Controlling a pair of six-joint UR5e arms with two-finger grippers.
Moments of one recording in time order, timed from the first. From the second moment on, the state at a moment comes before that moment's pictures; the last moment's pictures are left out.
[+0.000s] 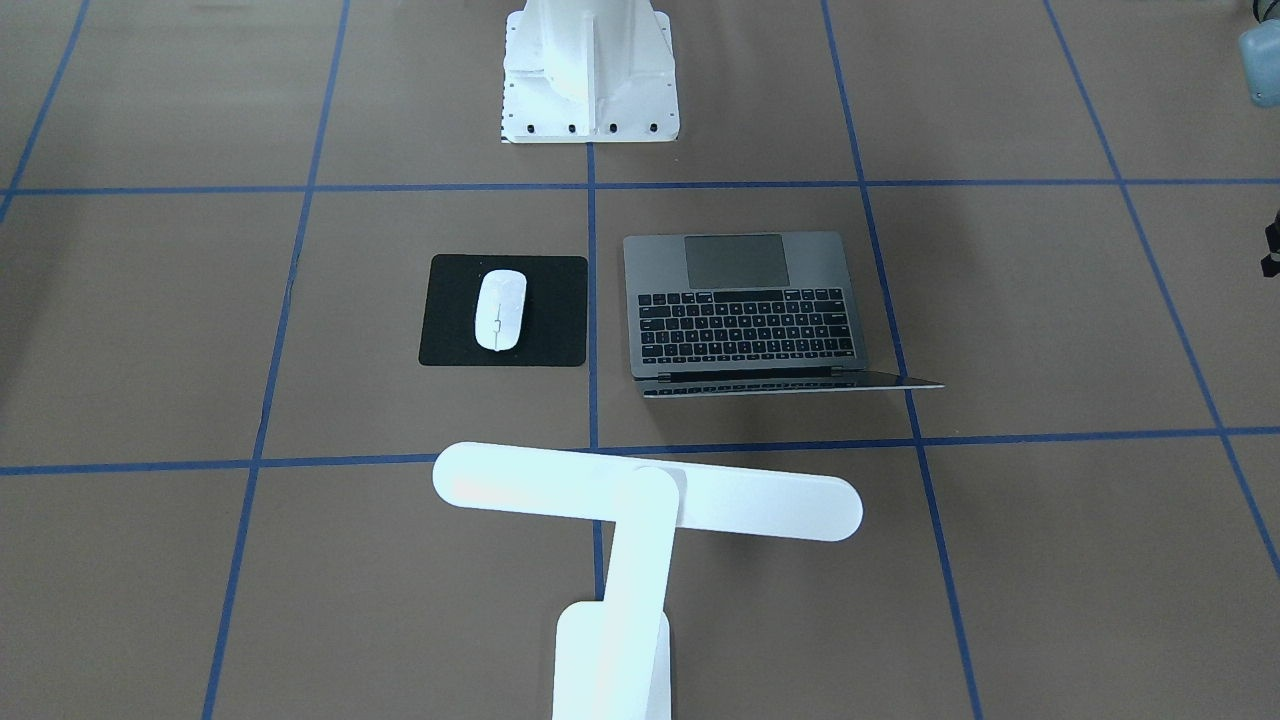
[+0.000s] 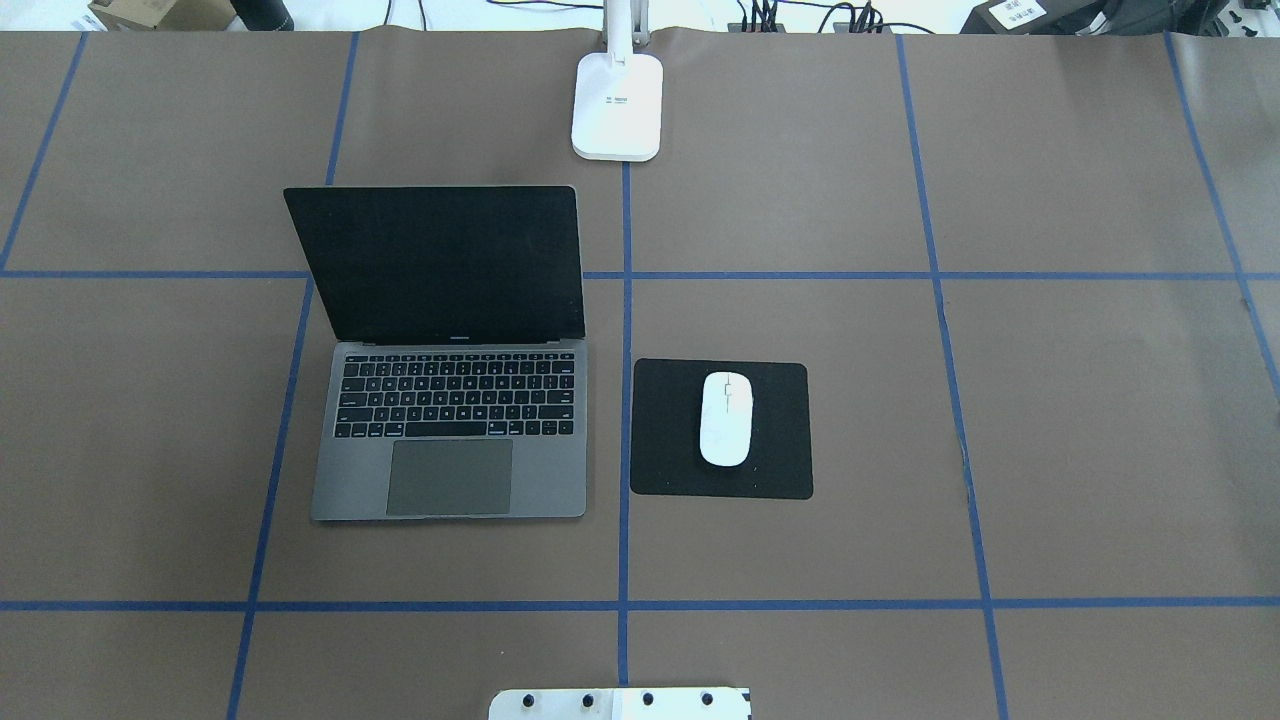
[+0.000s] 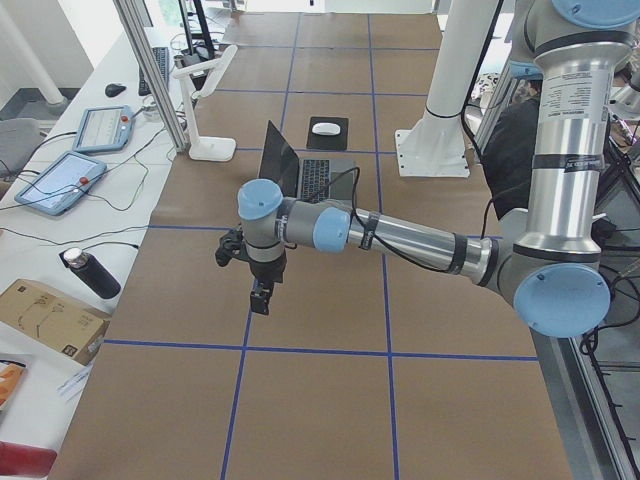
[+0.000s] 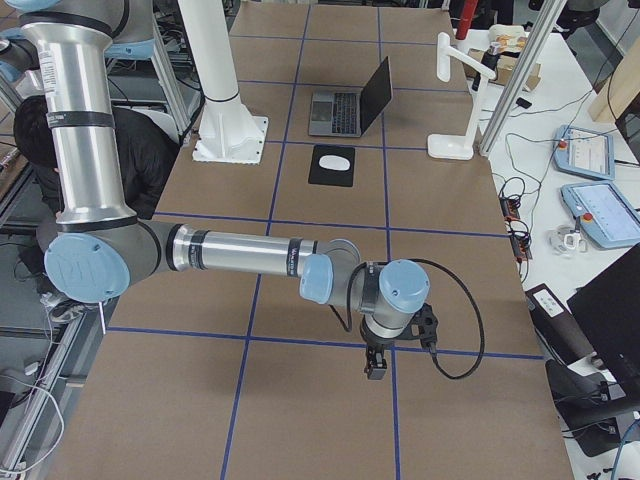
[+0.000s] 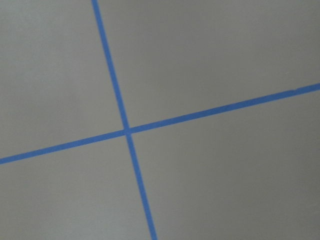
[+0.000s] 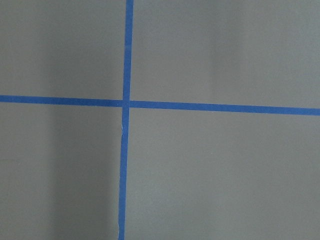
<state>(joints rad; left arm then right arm) -1.43 -1.54 -1.77 -1.58 -2.22 0.01 1.63 -1.52 1.45 -1.63 2.31 -0.18</state>
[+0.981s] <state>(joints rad) -1.53 -1.45 -1.72 -1.63 -2.34 0.00 1.62 -1.57 1.47 -1.48 2.32 0.05</state>
